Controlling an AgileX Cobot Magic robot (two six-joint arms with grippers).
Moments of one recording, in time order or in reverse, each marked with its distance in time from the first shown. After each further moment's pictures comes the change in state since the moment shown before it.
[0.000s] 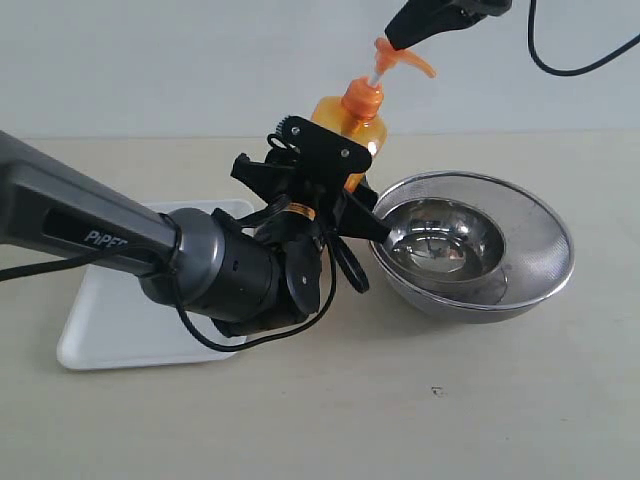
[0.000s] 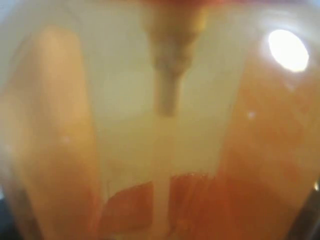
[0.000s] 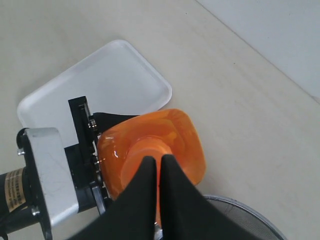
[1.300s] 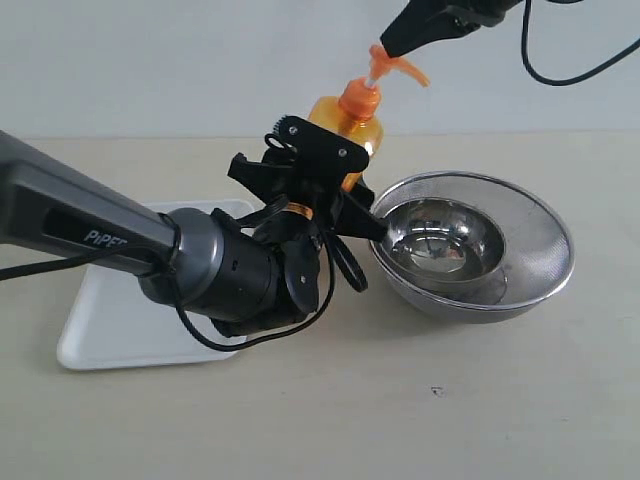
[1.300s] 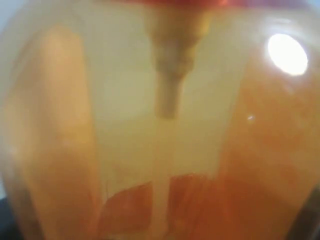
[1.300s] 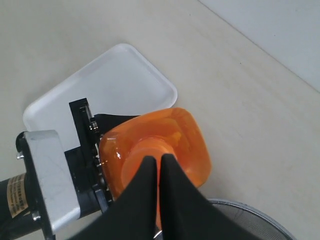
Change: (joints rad) left arm 0.000 0.000 0.000 -0.008 -0.008 0.004; right arm 0.000 0.014 0.030 0.036 -0.020 -0.004
